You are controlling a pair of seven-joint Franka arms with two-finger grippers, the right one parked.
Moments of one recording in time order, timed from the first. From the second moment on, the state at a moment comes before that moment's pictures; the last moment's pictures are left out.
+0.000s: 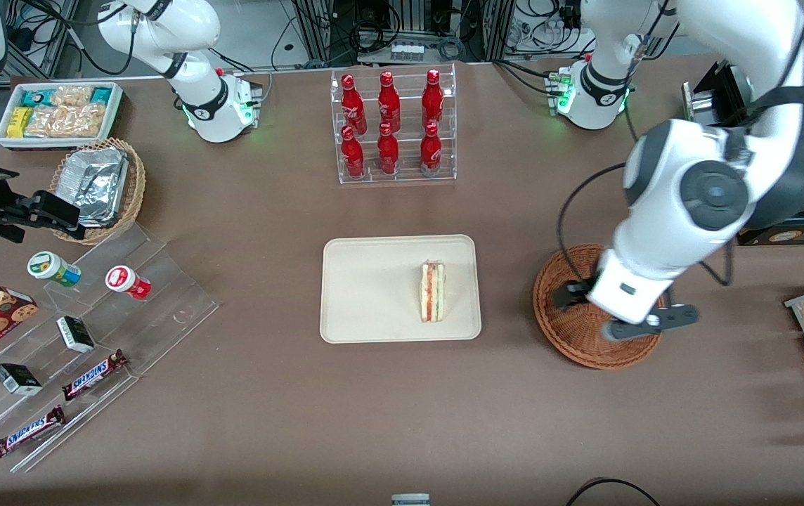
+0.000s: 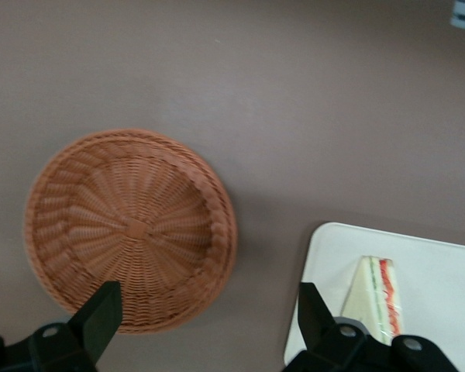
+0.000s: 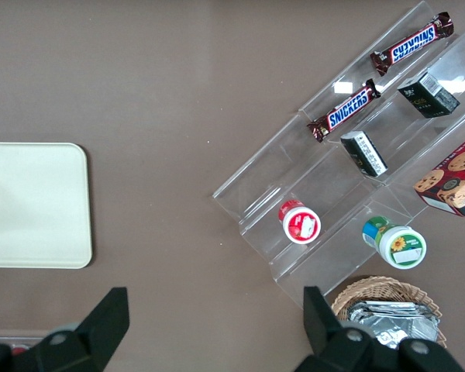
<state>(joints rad) -0.18 0.35 -0.13 -1.46 0.04 1.84 -0.52</state>
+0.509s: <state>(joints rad) -0.02 0.32 -0.13 -1.35 0.00 1.57 -0.27</state>
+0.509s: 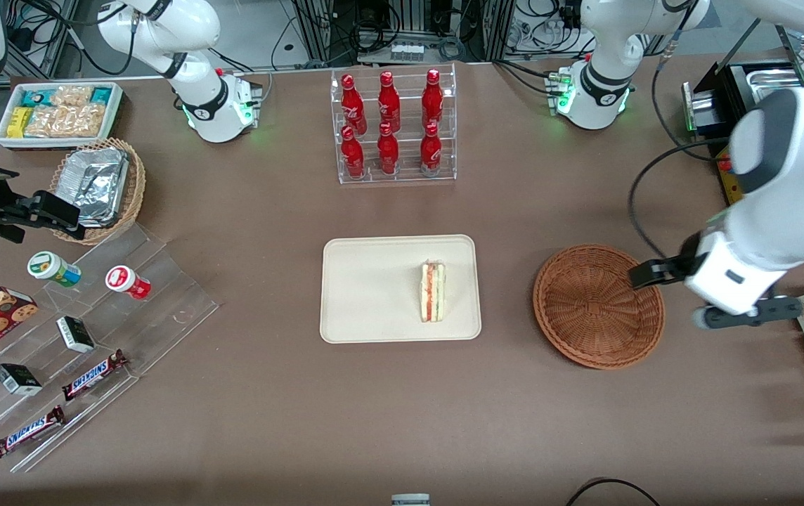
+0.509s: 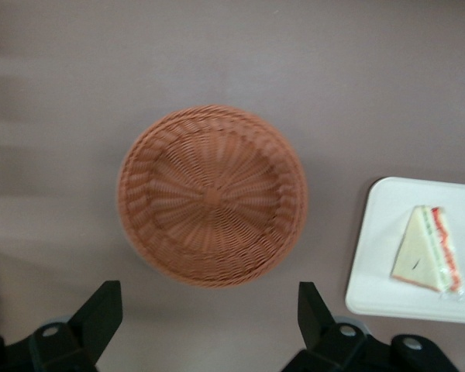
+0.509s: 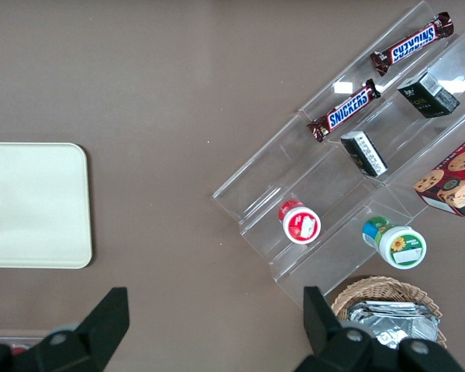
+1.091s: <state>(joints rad) 0.03 0.20 -0.13 -1.35 0.00 1.38 -0.16</state>
